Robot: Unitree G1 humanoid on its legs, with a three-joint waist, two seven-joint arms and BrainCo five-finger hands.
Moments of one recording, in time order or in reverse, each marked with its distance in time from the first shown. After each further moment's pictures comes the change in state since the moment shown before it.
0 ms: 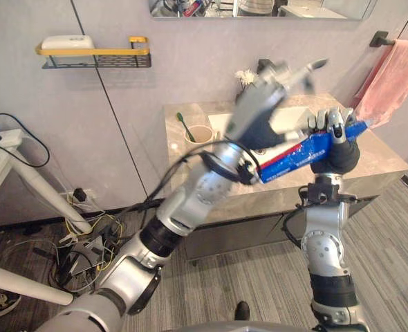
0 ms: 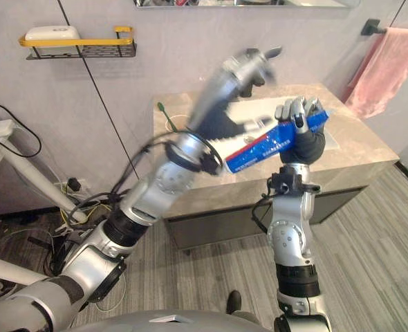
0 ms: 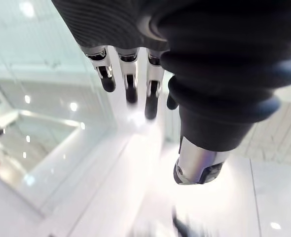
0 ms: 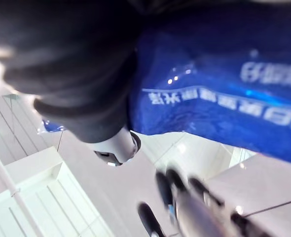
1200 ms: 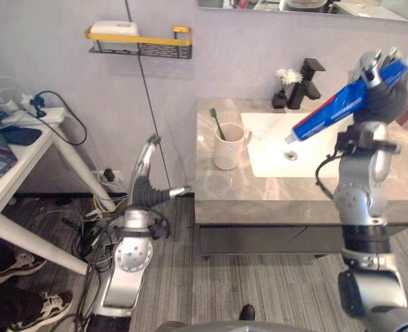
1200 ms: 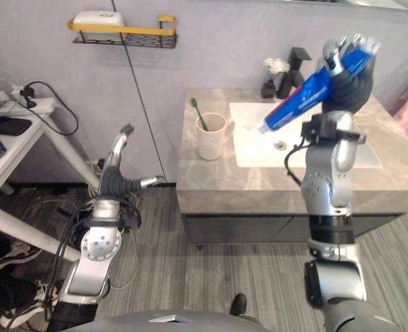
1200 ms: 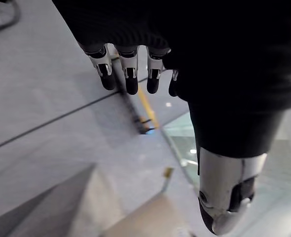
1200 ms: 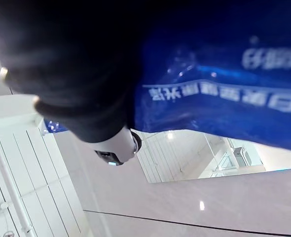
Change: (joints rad) left arm 0.860 0.034 0.342 -0.060 -0.163 -0.041 -0.062; right arm -0.471 -0.352 -0.104 0.319 -0.161 0.004 -0.106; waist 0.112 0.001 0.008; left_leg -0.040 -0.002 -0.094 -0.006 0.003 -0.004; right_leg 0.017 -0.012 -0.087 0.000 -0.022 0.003
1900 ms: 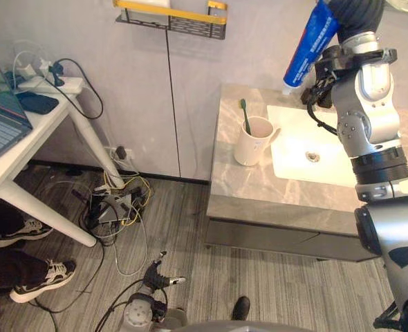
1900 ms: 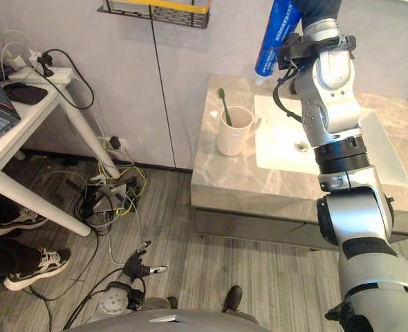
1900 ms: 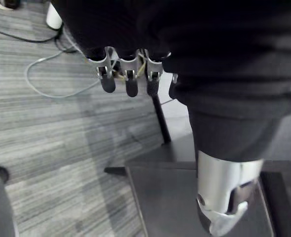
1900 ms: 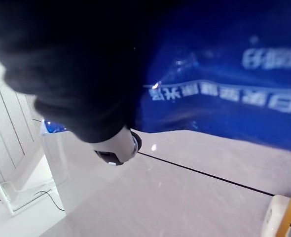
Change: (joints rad) left arm 0.086 -0.030 -0.008 0.724 -0.102 0.088 -0.135; right arm -0.446 -0.125 0.288 0.306 -0.196 0.089 -0.012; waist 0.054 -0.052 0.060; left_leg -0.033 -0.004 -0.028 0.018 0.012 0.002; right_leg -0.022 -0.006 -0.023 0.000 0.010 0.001
